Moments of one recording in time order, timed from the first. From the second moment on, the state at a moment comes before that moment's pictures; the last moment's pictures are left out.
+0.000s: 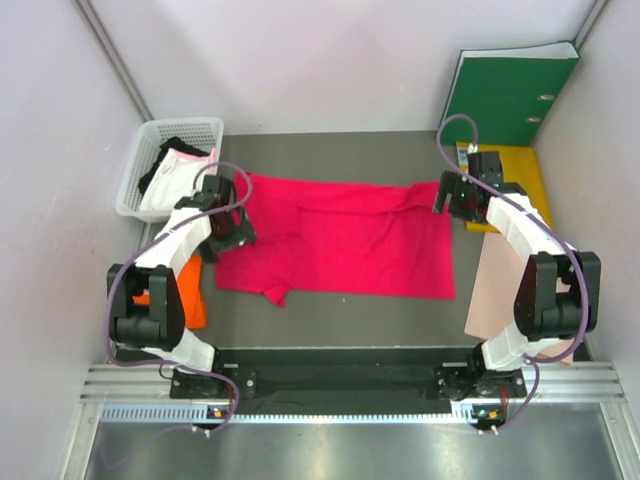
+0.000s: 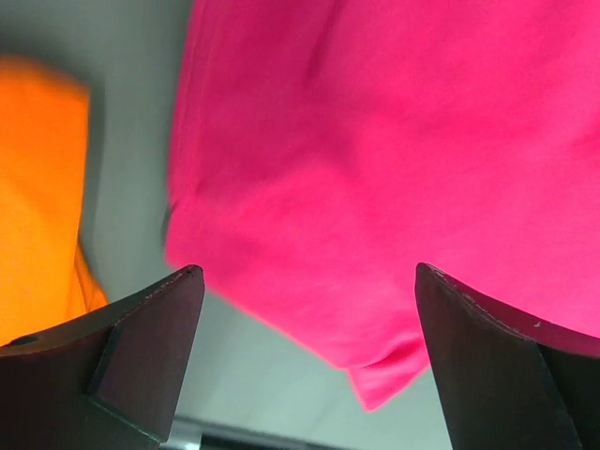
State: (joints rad) left arm -0.10 1.55 1.15 -0.78 -0.12 -0.54; right arm 0.05 1.58 1.20 -0.50 0.02 0.29
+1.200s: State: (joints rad) left arm 0.16 1.43 0.86 -0.48 0.43 -0.65; right arm 0.05 1.65 1.18 -0.62 -0.10 0.29
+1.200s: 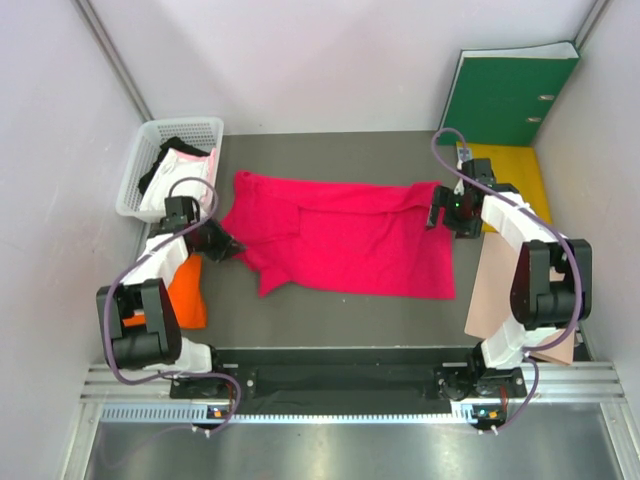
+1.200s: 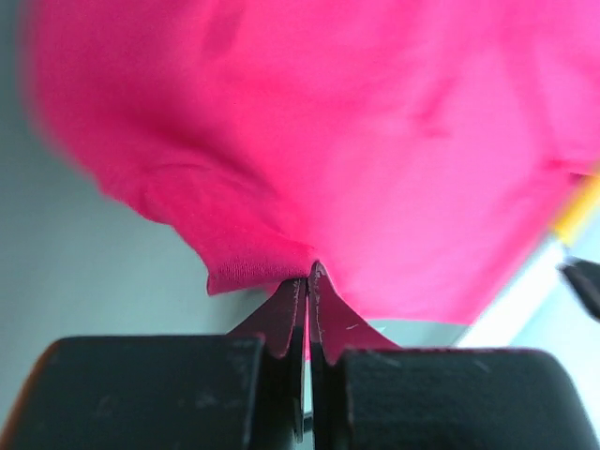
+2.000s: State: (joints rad) left arm 0.04 1.53 1.01 -0.21 0.54 -0.78; right arm 0.05 1.67 1.13 -0.59 -0.11 0.30
